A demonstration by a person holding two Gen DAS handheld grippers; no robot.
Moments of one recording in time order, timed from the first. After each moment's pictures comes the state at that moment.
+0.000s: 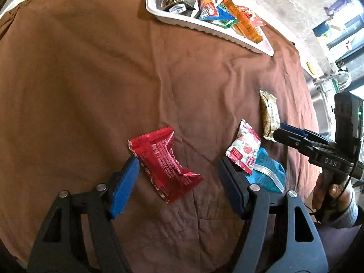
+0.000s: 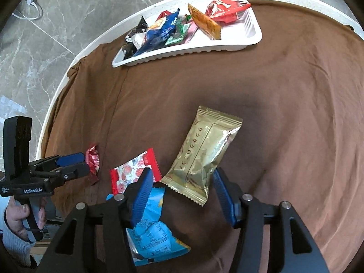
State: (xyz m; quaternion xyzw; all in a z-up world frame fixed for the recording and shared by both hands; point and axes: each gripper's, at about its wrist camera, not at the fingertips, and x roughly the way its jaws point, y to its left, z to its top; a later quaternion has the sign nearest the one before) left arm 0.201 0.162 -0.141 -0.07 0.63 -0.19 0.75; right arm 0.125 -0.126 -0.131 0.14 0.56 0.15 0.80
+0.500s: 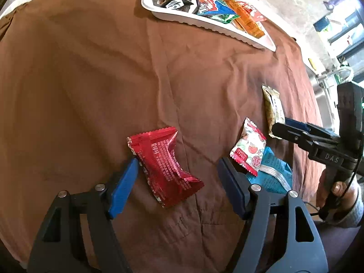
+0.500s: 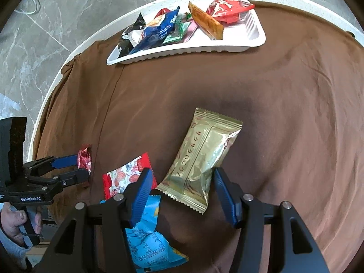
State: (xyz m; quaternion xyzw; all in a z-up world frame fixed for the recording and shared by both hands) left arm 0.205 0.151 -0.148 -0.04 0.62 -0.19 0.76; right arm 0.132 -0.118 -0.135 0.12 0.56 0.14 0.81
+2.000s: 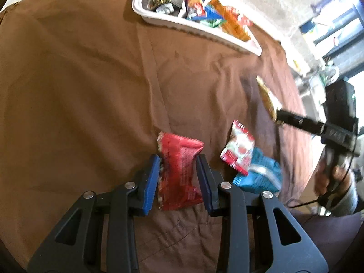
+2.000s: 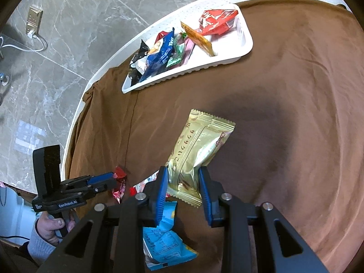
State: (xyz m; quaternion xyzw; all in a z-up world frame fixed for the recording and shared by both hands) left arm 0.210 0.158 -0.149 -0.06 0.61 -0.24 0.75; right arm 0.131 -0.153 -0.124 0.23 0.53 0.18 0.80
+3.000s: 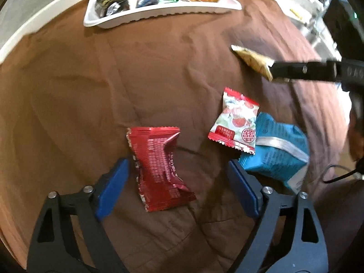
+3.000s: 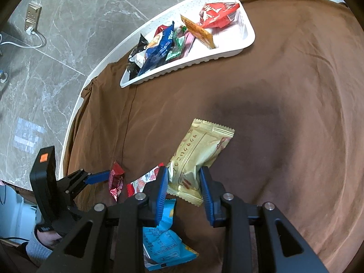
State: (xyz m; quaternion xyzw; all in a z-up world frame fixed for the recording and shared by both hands) left arm 0.182 0.082 -0.157 0.14 0.59 -0.24 0.76; right arm 0.133 -0.150 -0.130 0.23 0.54 0.19 0.79
